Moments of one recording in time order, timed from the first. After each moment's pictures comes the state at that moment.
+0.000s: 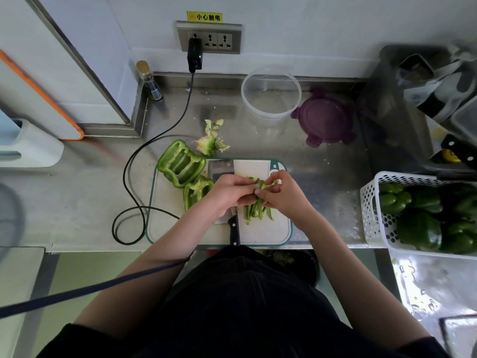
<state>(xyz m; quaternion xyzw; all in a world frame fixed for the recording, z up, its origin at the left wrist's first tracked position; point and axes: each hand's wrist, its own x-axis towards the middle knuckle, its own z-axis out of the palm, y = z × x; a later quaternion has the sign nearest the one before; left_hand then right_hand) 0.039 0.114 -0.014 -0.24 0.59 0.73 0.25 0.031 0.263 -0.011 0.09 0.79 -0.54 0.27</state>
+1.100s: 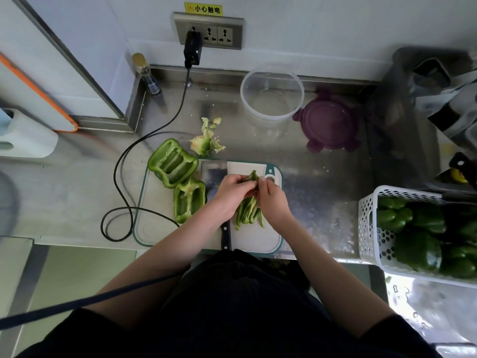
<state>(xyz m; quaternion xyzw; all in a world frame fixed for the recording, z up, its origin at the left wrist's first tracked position) 0.018 0.153 -0.029 -0.28 0.61 0.72 0.16 0.011 0.256 -0.046 0.08 0.84 -0.49 0.23</state>
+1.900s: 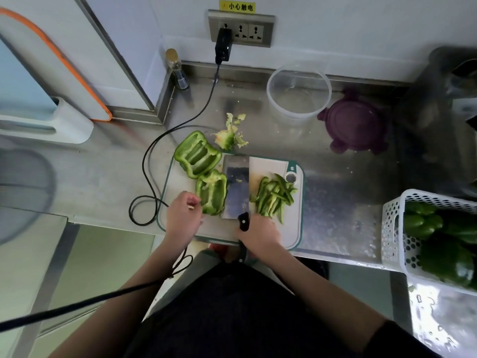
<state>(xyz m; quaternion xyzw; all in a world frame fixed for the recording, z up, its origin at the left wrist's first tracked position) 0.123 0.050 -0.046 -0.37 0.80 0.47 0.04 0.086 0.217 -0.054 -0.03 0.91 -0.19 0.37</state>
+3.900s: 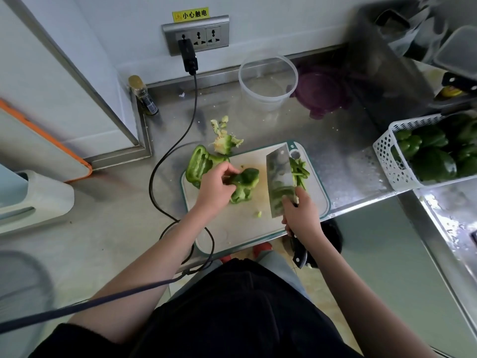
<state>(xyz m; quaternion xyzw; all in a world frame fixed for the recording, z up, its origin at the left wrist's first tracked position) 0.042 -0.013 -0.044 0.04 0.86 0.50 0.10 0.117 0.166 -0.028 0.32 0.79 -0.50 0.13</state>
